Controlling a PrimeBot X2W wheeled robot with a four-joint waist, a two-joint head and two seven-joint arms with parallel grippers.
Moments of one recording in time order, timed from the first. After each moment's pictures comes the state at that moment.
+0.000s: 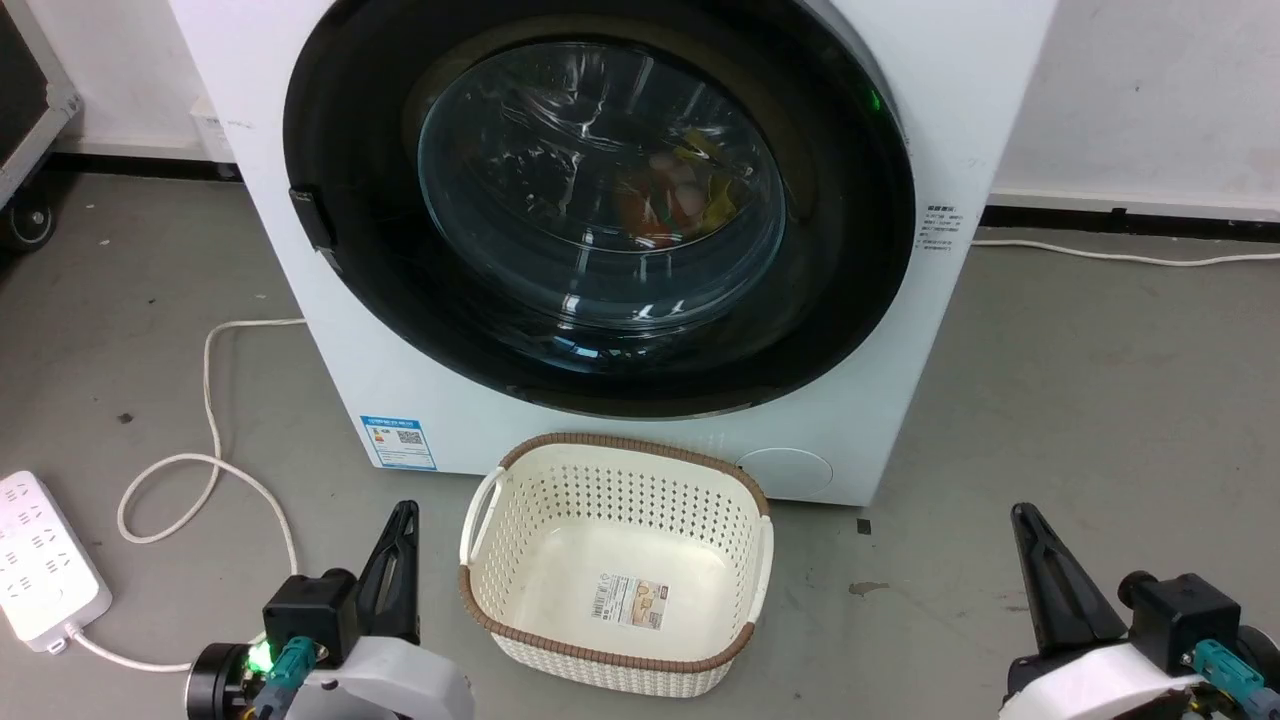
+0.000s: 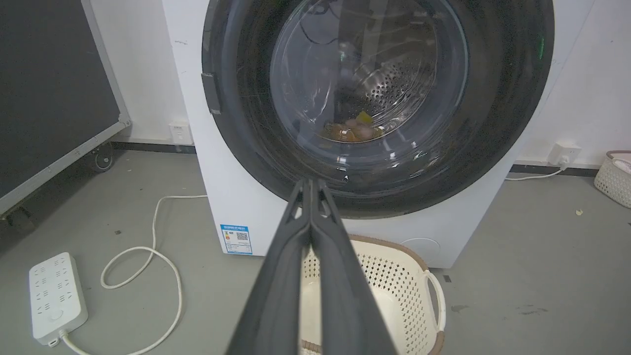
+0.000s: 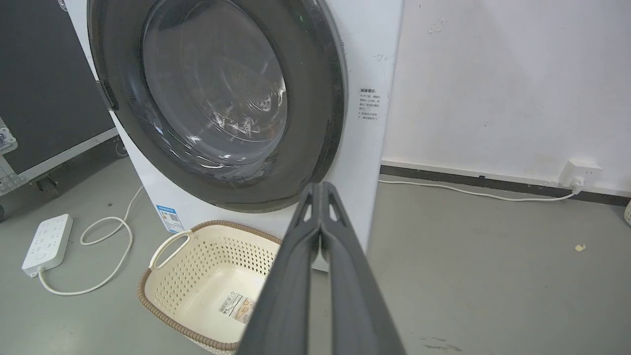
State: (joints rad) left arm -0.02 0.05 -0.03 0.12 -0.09 -0.04 -0.13; right arm 0.02 -0.05 -0.04 0.07 0.07 0.13 -0.13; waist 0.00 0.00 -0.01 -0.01
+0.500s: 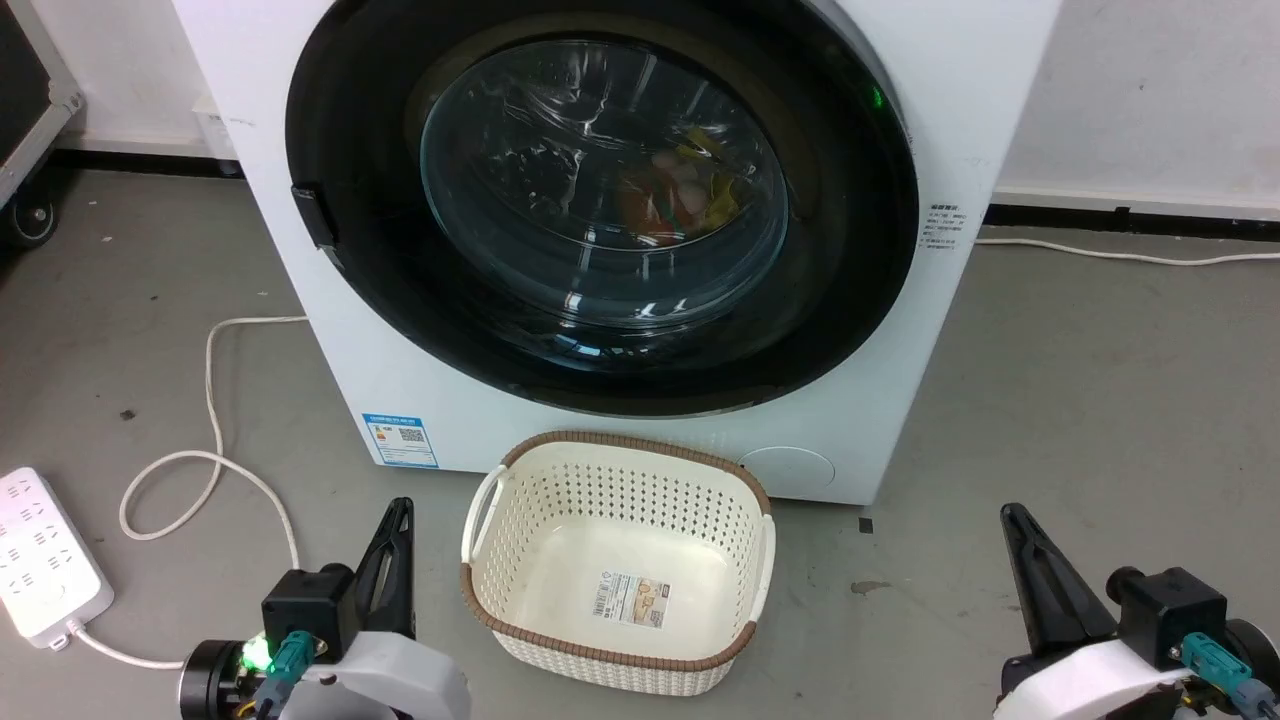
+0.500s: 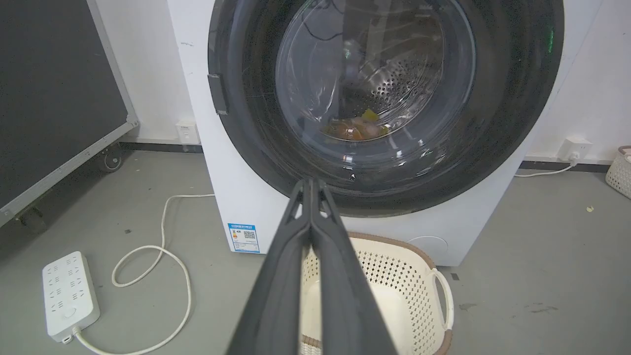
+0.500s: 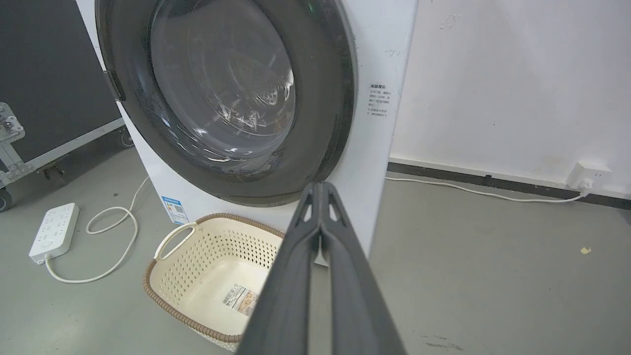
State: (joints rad) left arm -0.02 0.05 -0.02 0.09 -0.07 -0.03 -0.10; right arm 0.02 -0.05 -0.03 0.06 0.06 0.13 -0.11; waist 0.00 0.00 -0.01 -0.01
